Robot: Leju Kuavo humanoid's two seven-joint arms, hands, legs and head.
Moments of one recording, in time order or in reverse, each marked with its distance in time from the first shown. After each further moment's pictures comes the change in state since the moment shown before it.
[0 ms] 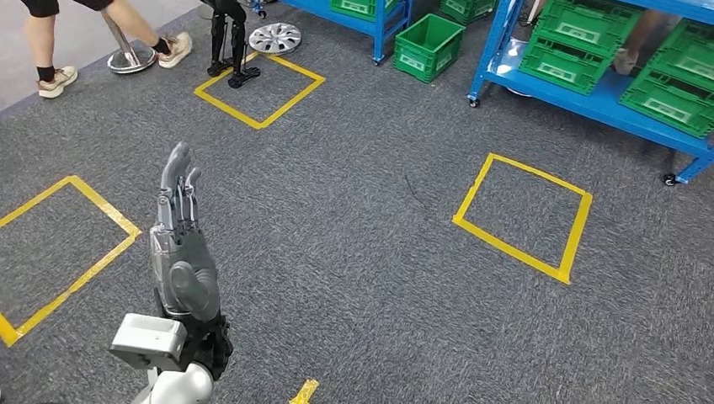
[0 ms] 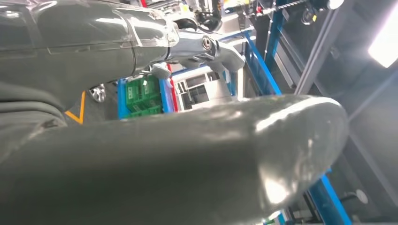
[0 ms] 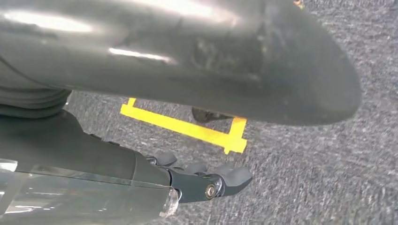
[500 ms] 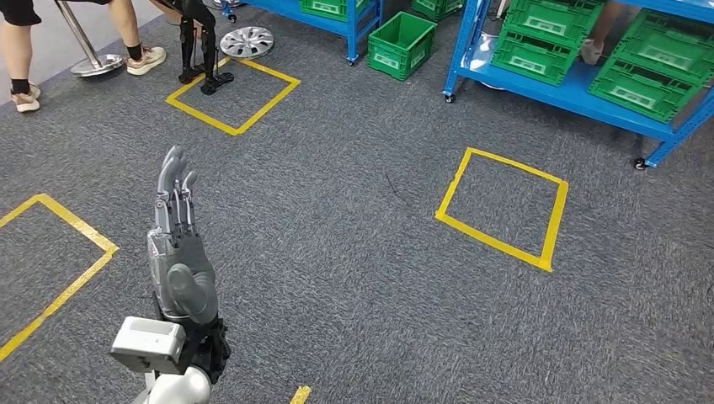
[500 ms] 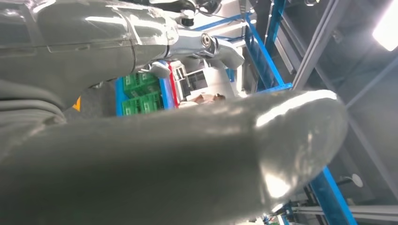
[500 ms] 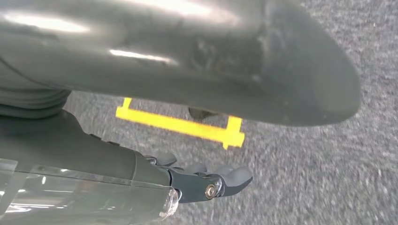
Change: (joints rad) left arm 0.012 0.000 -0.001 0.002 -0.004 0.000 0.000; right arm -0.004 0.001 0.000 0.000 0.004 -0.002 -0.010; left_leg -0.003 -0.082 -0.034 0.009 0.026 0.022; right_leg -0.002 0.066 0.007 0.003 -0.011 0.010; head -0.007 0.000
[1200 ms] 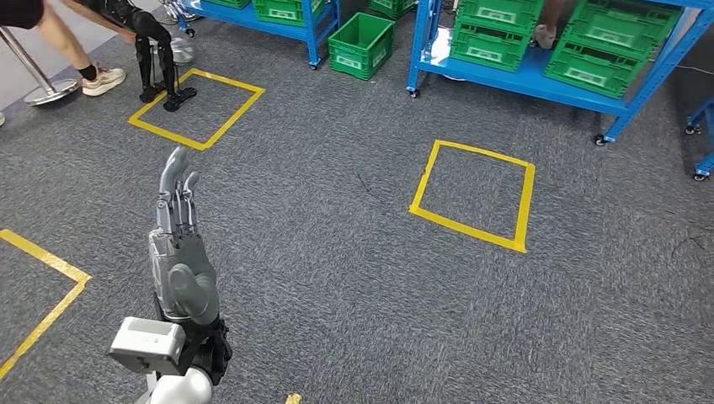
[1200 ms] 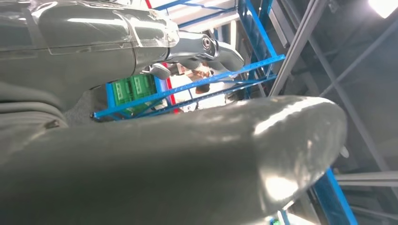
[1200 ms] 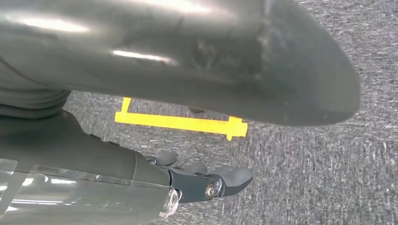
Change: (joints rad) left arm -0.001 -0.002 0.000 0.000 0.000 0.000 0.001; right arm -0.005 0.002 0.007 0.000 0.005 -0.008 0.000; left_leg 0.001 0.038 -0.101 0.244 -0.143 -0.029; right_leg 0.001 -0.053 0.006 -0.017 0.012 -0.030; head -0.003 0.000
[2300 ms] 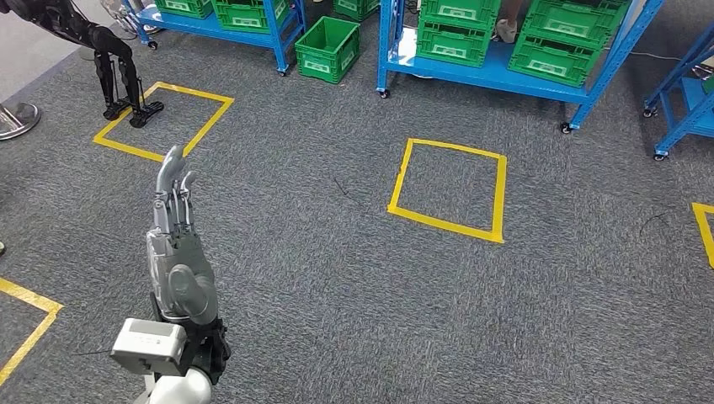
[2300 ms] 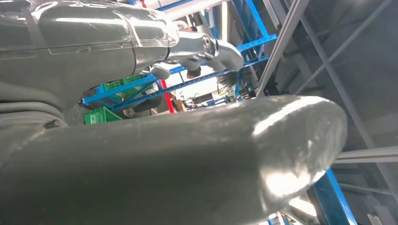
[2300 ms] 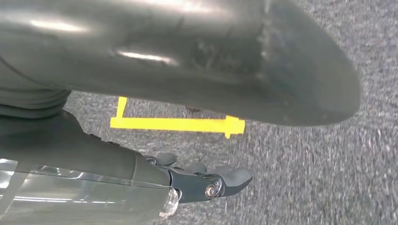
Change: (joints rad) left arm -0.002 0.000 0.000 -0.007 -0.033 0.000 0.019; right arm 0.000 0.003 0.006 -0.003 0.016 -0.015 -0.016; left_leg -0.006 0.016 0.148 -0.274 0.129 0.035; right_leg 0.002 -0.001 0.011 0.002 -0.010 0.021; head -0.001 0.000
